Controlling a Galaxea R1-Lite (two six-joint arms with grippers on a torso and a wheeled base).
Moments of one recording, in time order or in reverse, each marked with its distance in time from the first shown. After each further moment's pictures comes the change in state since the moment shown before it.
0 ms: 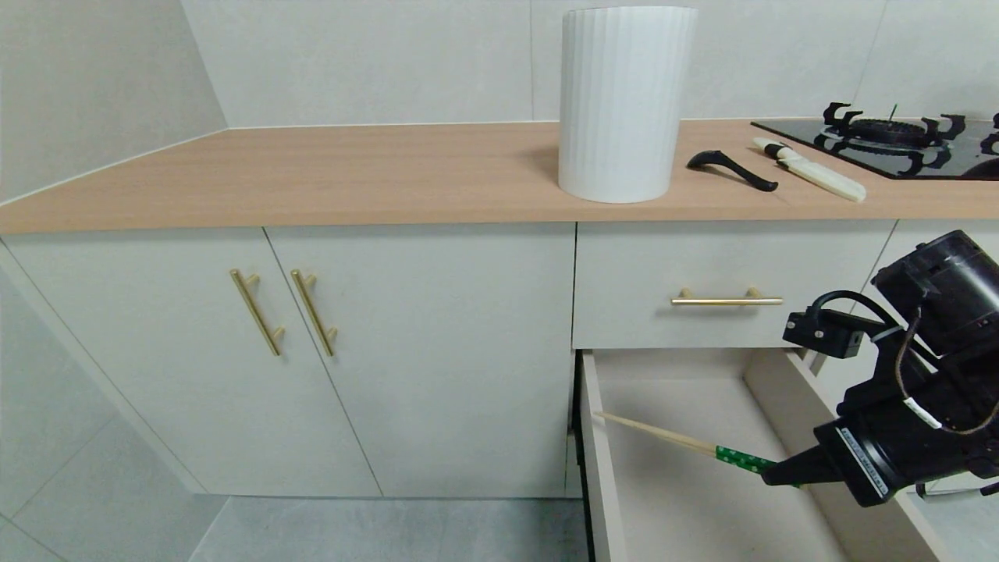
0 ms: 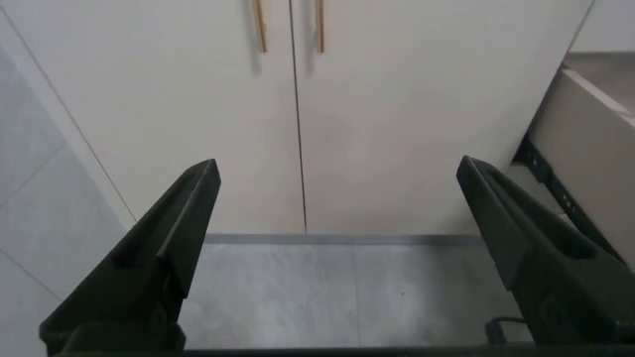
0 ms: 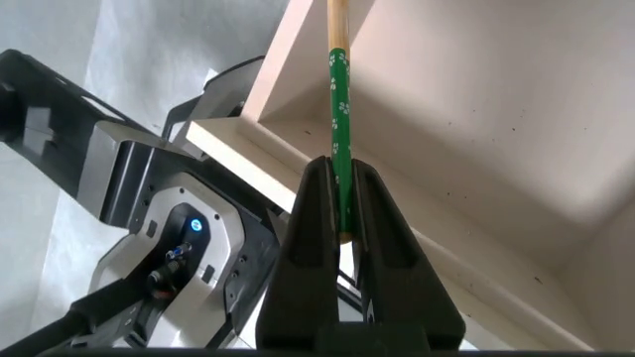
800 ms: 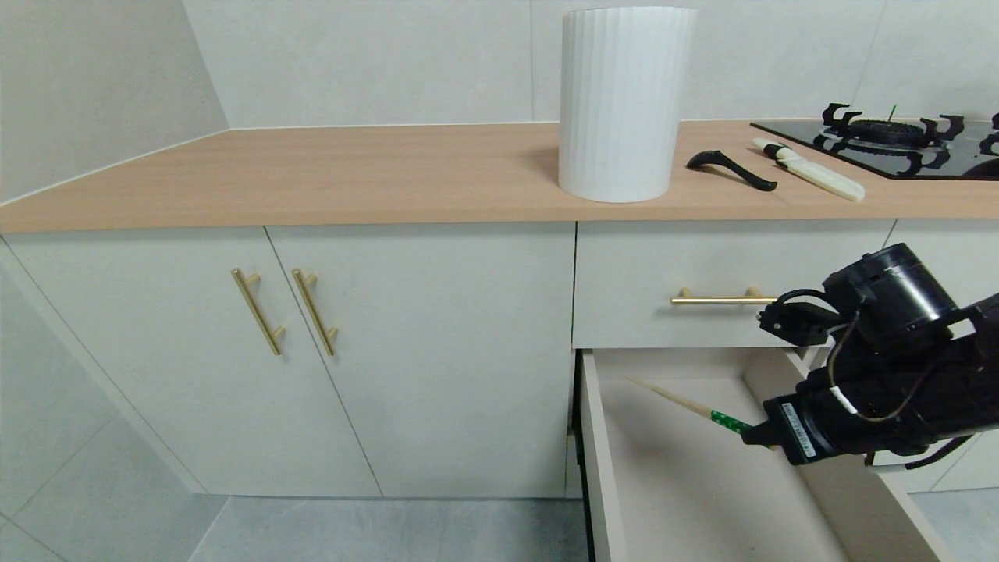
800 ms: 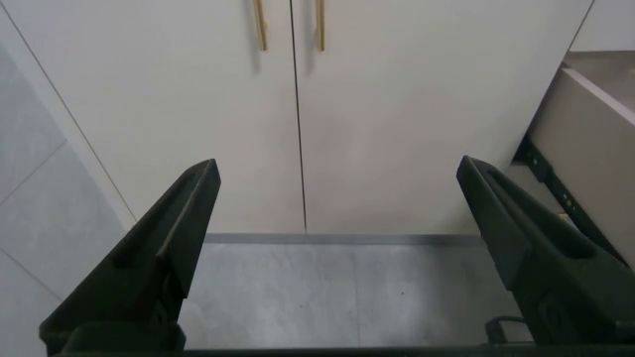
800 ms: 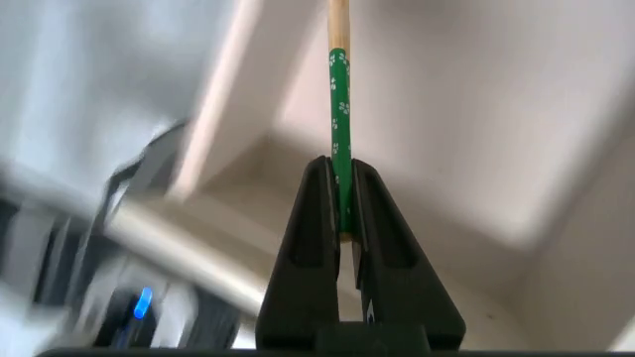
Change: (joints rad) left arm 0.000 0.000 0.000 0.000 0.000 0.000; right arm -0.007 0.109 0.047 -0.234 -0.237 0.097
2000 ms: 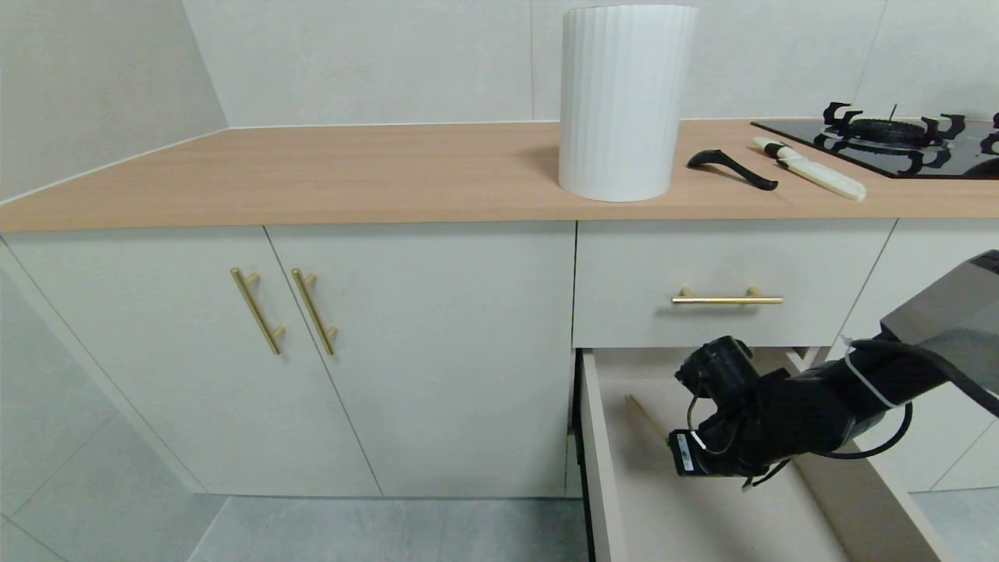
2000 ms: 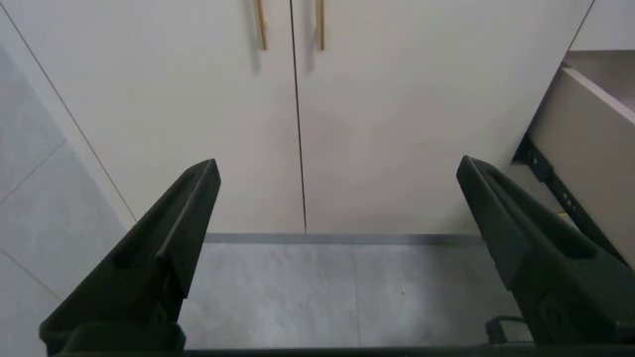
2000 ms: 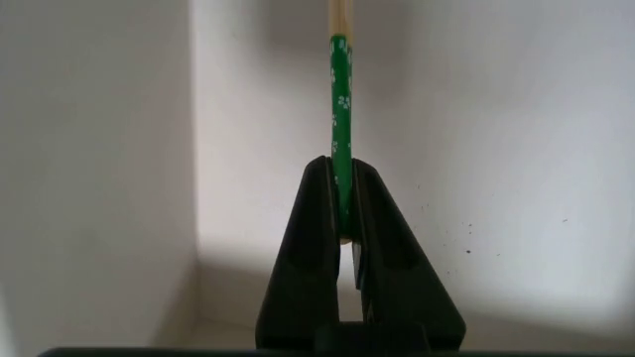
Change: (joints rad) left arm 0.000 0.000 0.000 0.000 0.000 0.000; right arm 0.019 0.523 0.001 -0.380 -0.123 0.204
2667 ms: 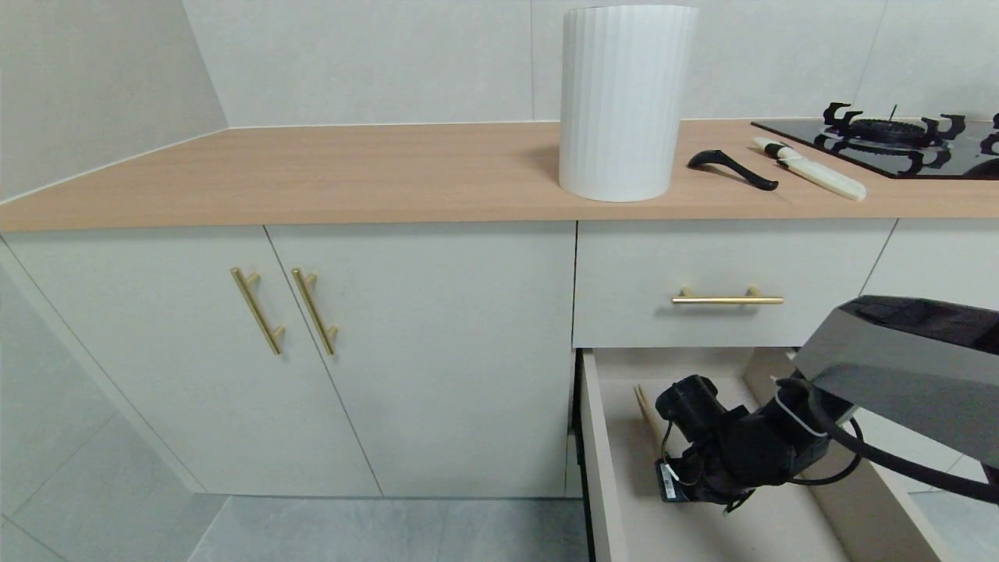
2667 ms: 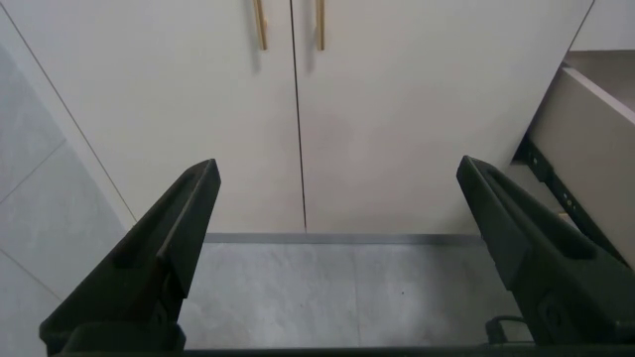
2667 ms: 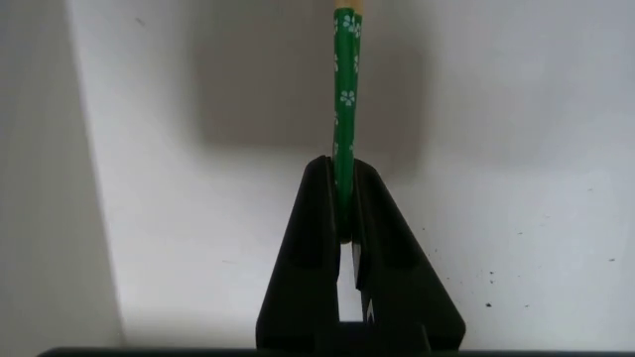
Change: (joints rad) left arm 0.000 0.000 0.000 0.000 0.000 0.000; right arm 0.034 0.188 0.001 -0.139 -0.123 0.022
